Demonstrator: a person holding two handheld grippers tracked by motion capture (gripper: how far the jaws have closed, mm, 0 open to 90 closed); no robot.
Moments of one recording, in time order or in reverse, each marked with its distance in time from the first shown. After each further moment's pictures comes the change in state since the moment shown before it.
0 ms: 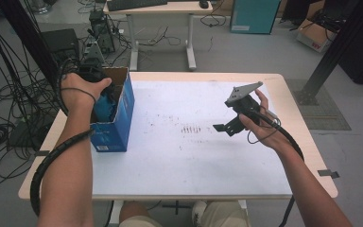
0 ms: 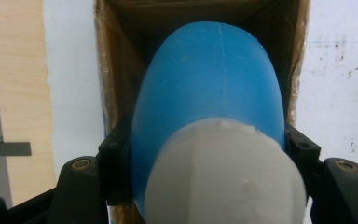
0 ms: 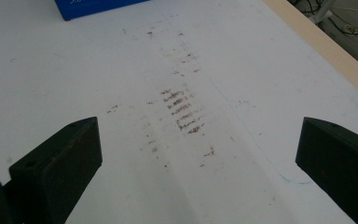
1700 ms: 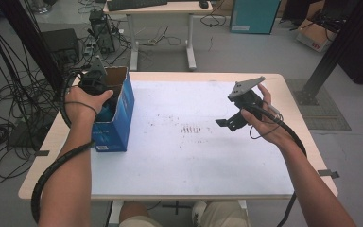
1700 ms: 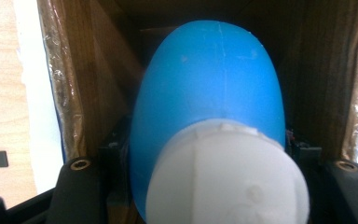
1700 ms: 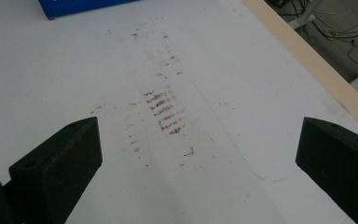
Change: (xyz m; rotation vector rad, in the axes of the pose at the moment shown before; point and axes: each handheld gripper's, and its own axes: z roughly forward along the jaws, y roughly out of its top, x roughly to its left) left arm 0.004 -0.010 0.030 -0.006 -0.022 0.008; right arm -0.008 0.009 -0.009 0.008 -0.043 -0.033
